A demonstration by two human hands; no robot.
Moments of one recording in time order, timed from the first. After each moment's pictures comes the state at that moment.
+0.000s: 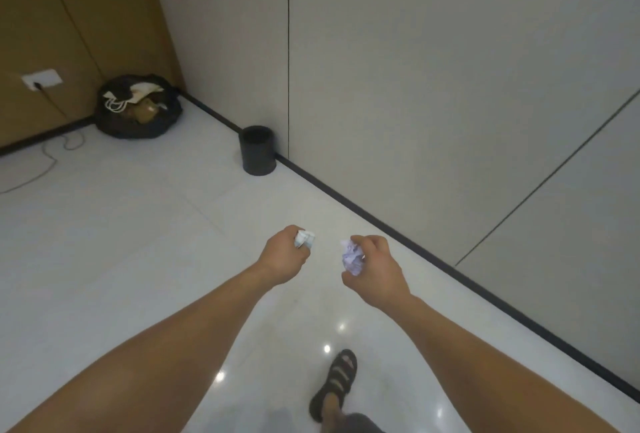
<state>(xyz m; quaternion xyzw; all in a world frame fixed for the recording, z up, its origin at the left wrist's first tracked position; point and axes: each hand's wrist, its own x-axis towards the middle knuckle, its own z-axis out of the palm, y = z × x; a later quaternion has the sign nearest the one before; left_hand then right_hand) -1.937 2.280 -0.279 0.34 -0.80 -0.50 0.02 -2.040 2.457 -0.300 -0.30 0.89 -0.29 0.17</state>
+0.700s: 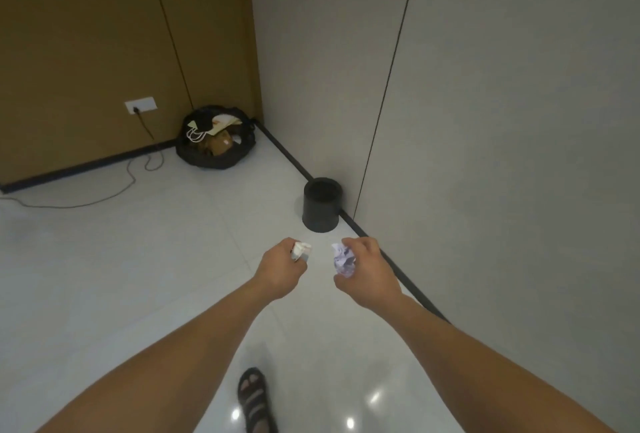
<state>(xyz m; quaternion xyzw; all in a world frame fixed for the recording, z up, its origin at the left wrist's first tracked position) -2.088 1.959 -0.272 0.47 -0.76 -0.43 0.10 -2.238 2.076 -0.294 -0.44 0.83 -0.27 0.19</state>
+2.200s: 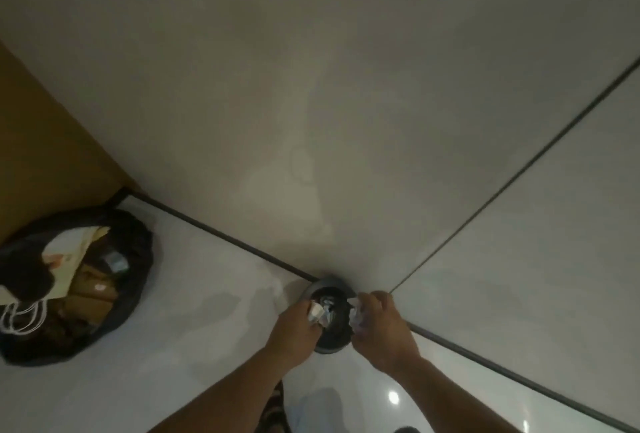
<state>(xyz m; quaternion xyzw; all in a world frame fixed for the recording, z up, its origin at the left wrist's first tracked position) -2.569 1.274 -0.451 0.27 -0.85 -0.42 -0.19 -2.635 1.450 -0.463 -0.17 0.93 -0.23 0.25</state>
